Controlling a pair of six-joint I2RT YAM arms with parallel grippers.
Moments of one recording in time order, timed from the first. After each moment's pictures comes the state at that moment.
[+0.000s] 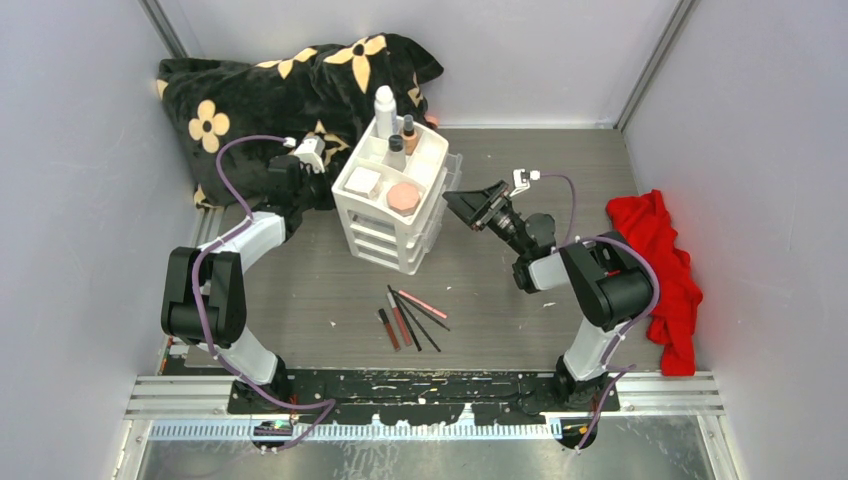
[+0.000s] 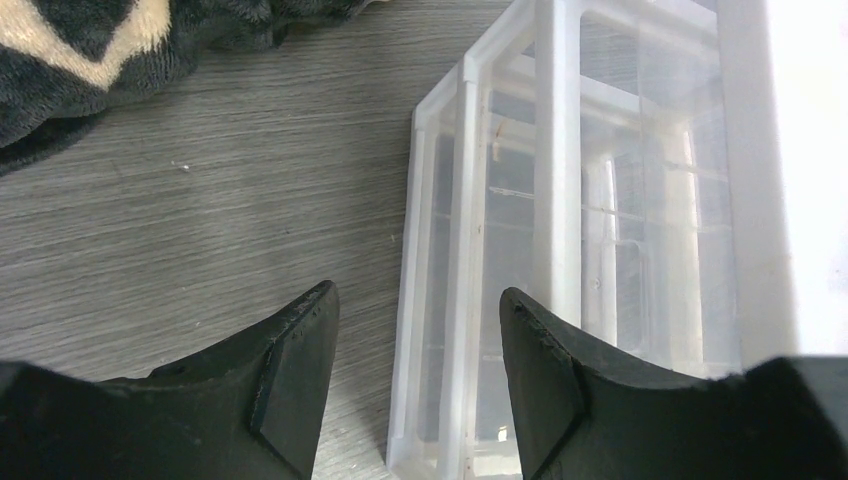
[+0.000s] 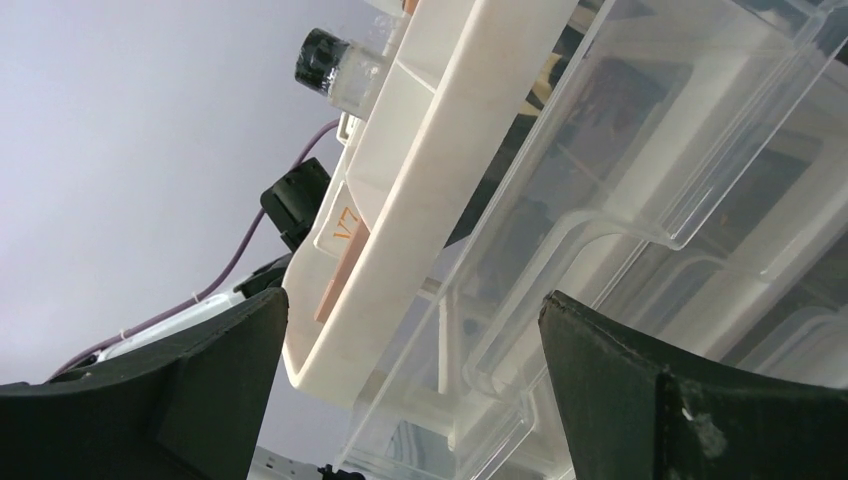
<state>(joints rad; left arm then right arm) -0.13 1.62 0.99 0.16 0.35 -0.26 0.34 1.76 0.57 1.49 -0.47 1.28</state>
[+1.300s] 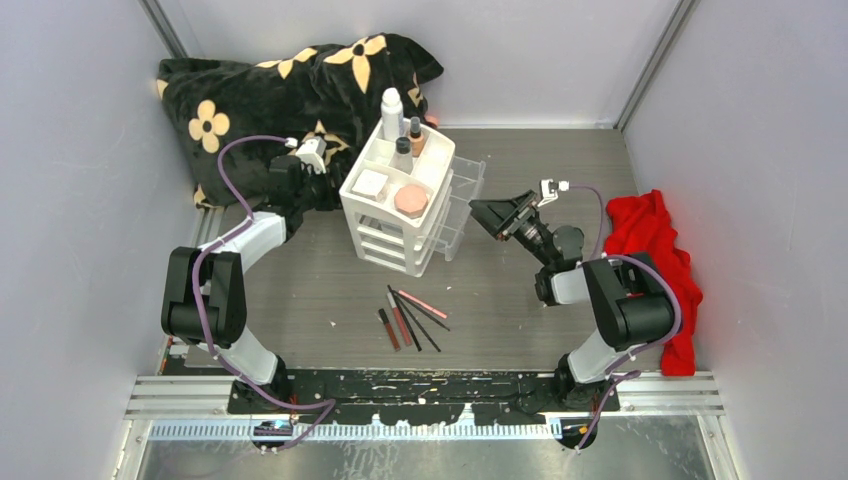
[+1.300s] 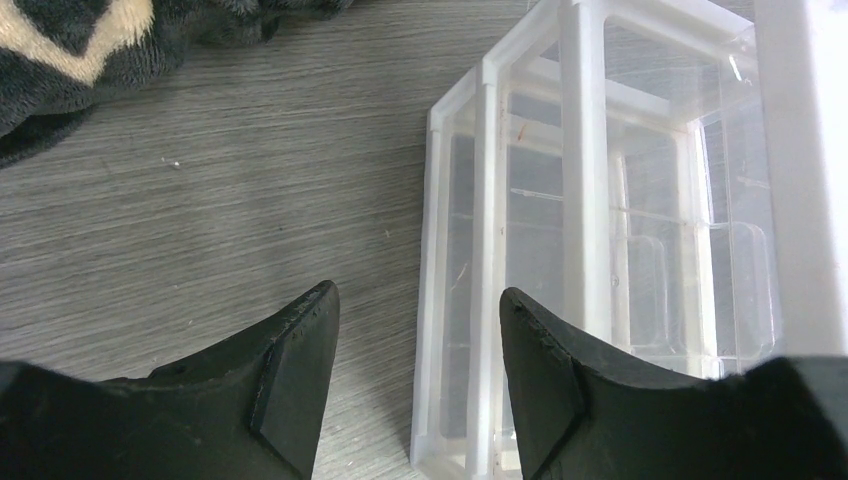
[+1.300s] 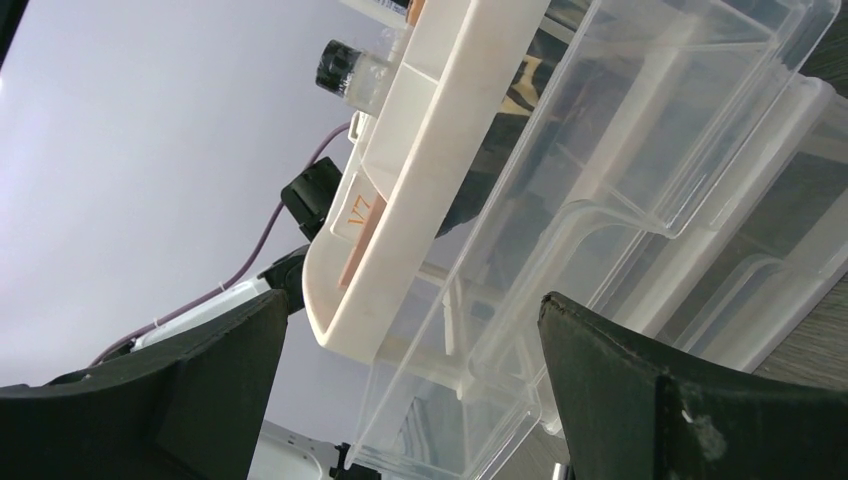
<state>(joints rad) -0.14 1.62 0.99 0.15 0.36 -0.26 0.18 1.61 0.40 1.50 -0.59 1.34</state>
